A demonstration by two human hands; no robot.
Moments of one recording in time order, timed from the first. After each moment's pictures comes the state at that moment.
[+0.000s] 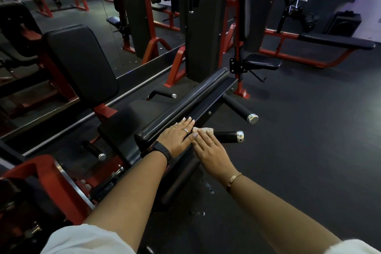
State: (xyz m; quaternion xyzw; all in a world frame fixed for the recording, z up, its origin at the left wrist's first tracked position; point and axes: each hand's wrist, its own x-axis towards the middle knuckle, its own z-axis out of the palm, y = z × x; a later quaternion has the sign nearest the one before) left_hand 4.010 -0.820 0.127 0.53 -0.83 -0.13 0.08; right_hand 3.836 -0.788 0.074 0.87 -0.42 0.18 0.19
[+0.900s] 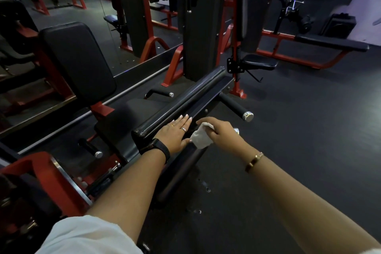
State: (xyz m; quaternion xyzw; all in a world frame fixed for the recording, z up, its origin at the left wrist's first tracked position) left_hand 4.005 -0.822 0.121 0.53 -0.85 0.00 0.00; right_hand 3.807 -0.794 0.166 0.79 -0.50 0.25 -0.25
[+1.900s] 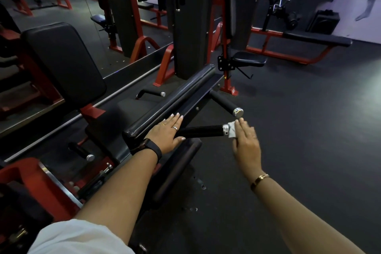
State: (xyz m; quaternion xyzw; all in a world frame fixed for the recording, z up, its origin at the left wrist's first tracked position) left_hand 4.006 -0.822 0.117 0.53 -0.85 0.00 0.01; right_hand 3.745 -0.764 0.089 0.68 -0.63 0.36 0.07
